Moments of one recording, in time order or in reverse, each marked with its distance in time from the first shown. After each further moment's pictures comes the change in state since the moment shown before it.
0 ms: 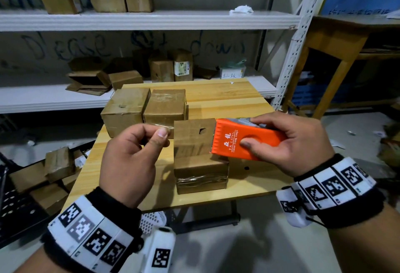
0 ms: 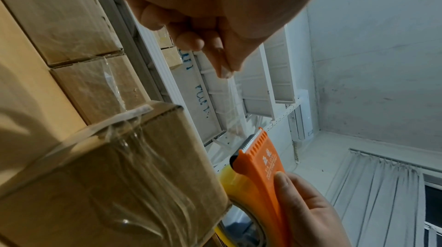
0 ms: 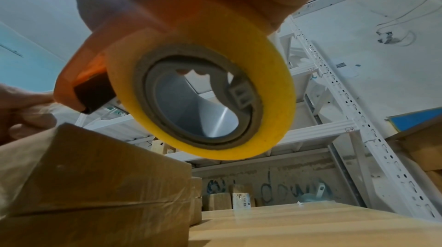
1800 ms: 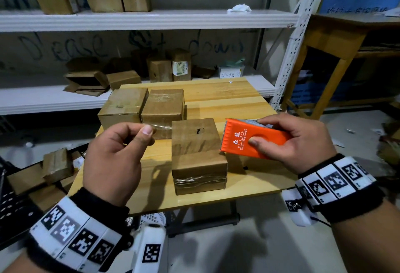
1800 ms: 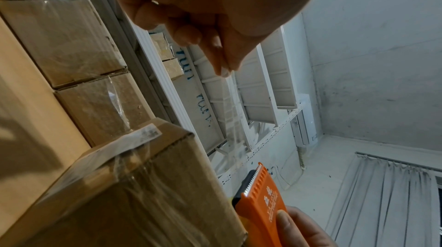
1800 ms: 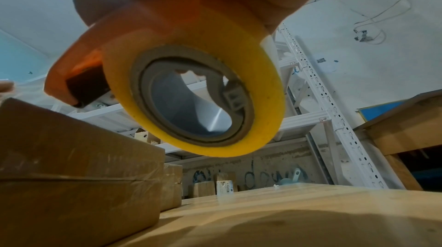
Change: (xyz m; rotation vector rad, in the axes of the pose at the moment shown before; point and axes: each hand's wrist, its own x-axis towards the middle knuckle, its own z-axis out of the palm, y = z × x) left_hand 0.007 -0.008 -0.011 0.001 0.079 -0.031; right_hand -0.008 0.022 0.000 0.066 -0.011 0.120
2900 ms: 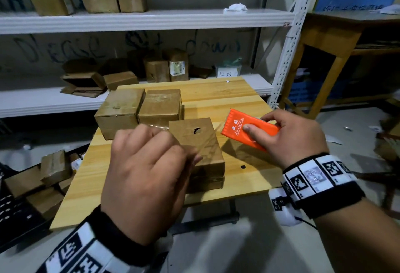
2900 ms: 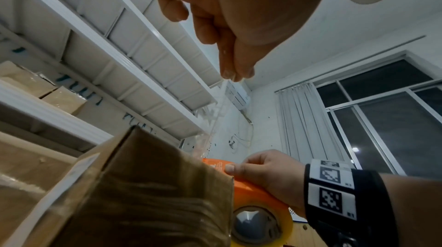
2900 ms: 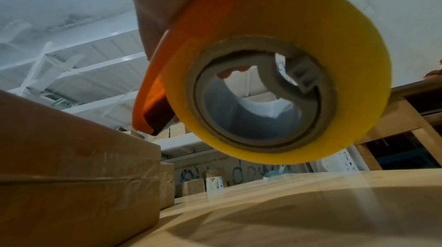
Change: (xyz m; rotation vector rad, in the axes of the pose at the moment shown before) left_hand -0.036 0.046 0.012 0.690 -0.145 0.825; right_hand 0.010 -0.021 0.013 -0.446 0.034 0.434
